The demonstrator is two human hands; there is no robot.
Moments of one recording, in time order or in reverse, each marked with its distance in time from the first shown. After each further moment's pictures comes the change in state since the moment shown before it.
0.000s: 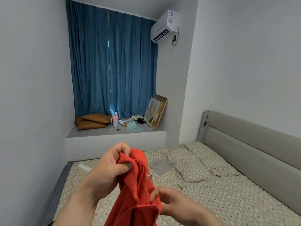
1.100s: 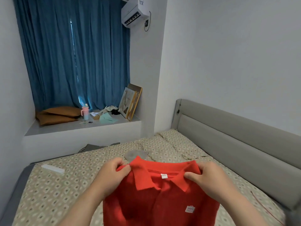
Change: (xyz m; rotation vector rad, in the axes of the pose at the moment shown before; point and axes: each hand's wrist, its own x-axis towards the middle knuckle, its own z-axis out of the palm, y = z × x) left_hand 0.060 -0.125 0.030 0.840 0.086 -0.092; right_hand -0.106 -0.005 -0.130 -0.848 0.773 0.448
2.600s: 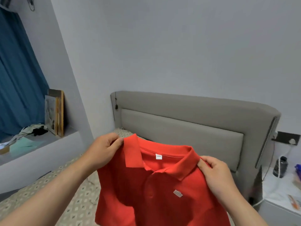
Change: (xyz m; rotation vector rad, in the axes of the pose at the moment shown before) left_hand 0.288 0.110 0.415 0.247 -0.275 0.507; right_hand 0.124 0.411 -0.047 0.633 0.528 0.255
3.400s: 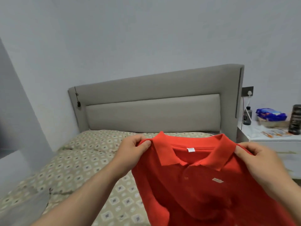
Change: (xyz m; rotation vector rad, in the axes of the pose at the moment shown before) left_hand -0.100 -0.269 0.178 -0.632 -0.289 0.152; right_hand -0.175 0.173 0.210 -0.343 0.554 0.070
